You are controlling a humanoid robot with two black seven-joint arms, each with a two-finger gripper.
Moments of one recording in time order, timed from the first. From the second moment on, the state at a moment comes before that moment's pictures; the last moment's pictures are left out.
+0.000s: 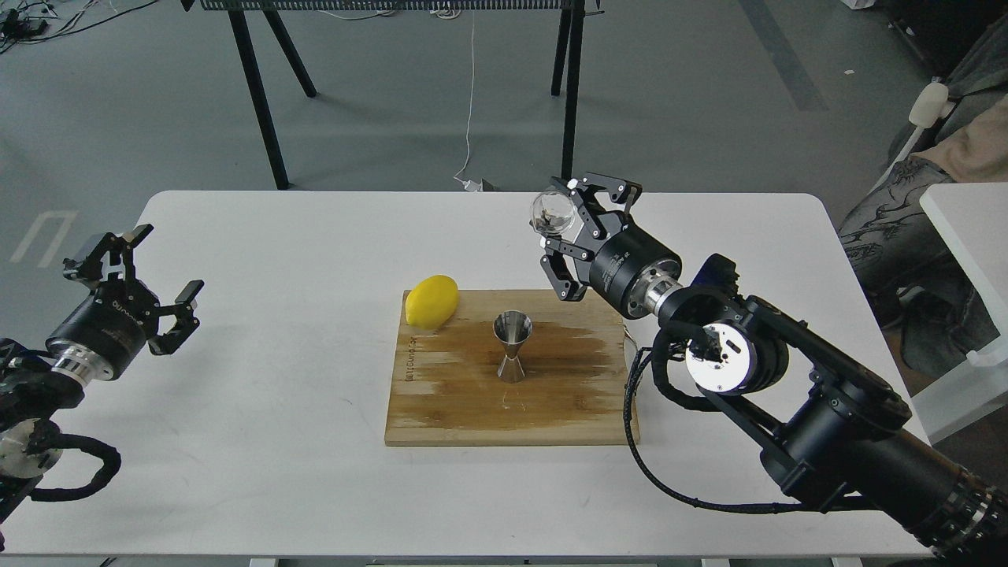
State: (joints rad) left arm -0.40 0.63 -0.66 -0.74 0.11 -0.49 -0.49; right arm 0.56 -0.18 0.72 1.42 -0.25 -0.24 -0.01
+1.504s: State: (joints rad) left arm -0.40 0.63 -0.66 -0.74 0.11 -0.49 -0.49; right arm 0.57 -0.23 0.53 1.43 -0.60 -0.24 -0.04
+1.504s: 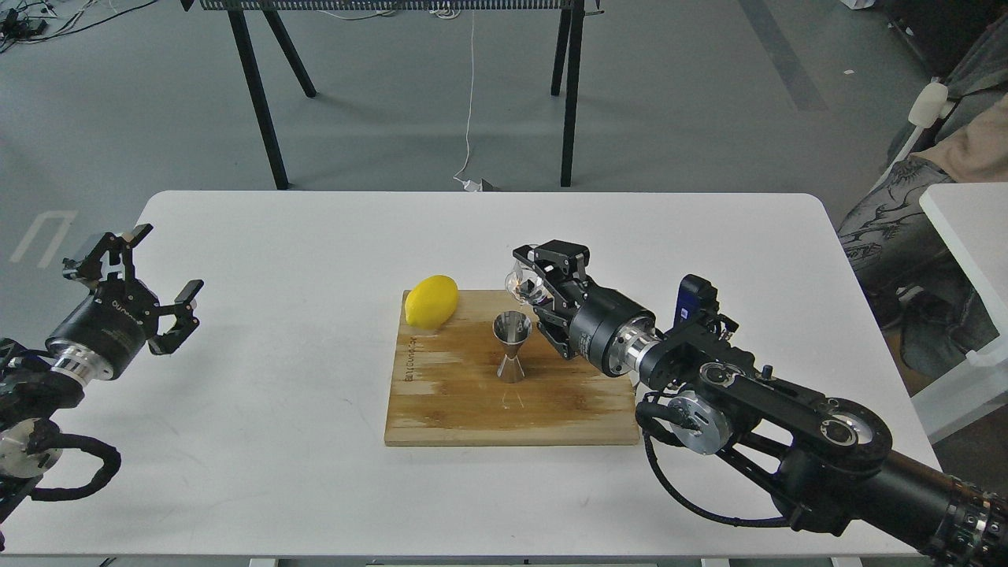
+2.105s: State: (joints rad) left arm -0.40 0.63 -0.66 -0.74 0.11 -0.49 -0.49; right arm 0.59 -0.23 0.51 1.42 -0.64 -0.24 -0.04
